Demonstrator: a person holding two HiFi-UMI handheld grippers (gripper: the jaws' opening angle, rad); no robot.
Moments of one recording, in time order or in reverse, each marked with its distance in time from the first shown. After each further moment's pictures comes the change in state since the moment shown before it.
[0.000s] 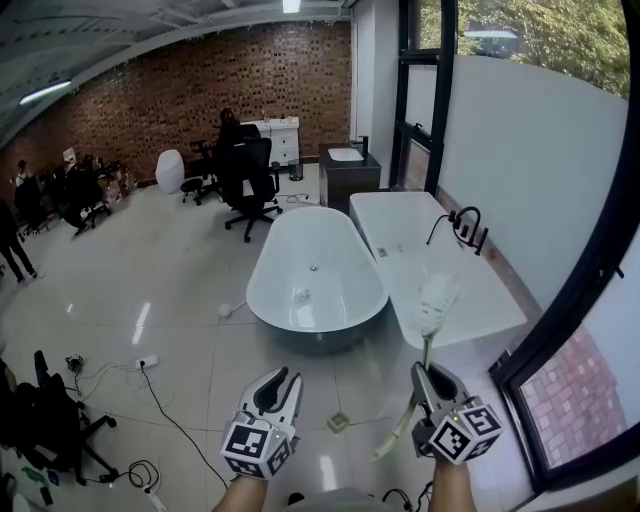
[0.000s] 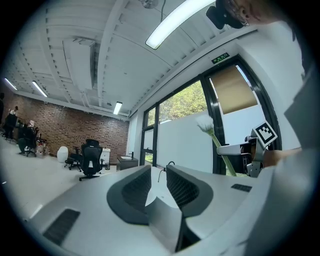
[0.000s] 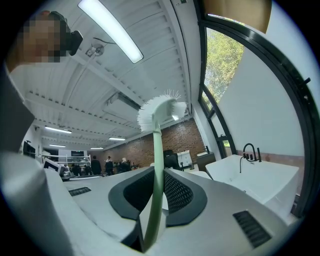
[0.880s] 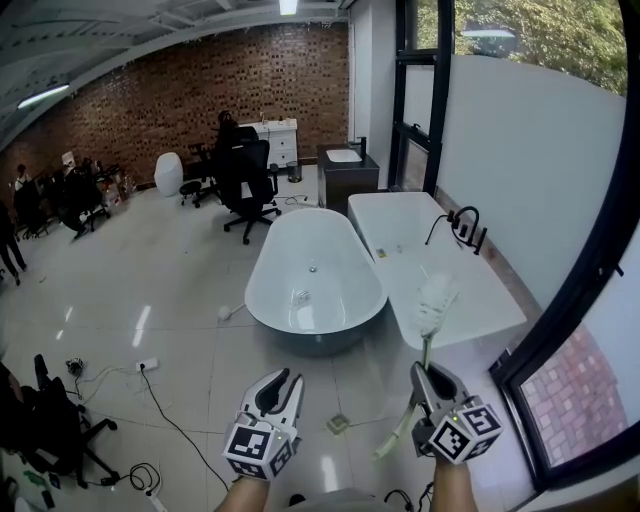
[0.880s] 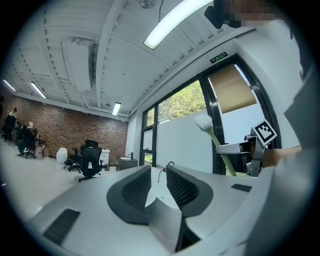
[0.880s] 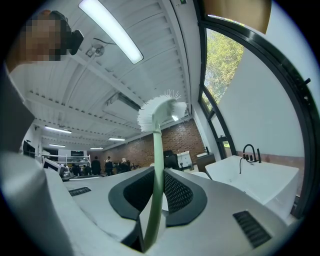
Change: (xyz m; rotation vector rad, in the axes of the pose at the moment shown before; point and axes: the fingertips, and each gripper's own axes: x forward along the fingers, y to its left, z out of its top) left arm 0.004 -0.005 -0.002 0.012 -0.007 -0.003; right arm 0.000 -0.003 0.001 -0.007 -0.006 0.000
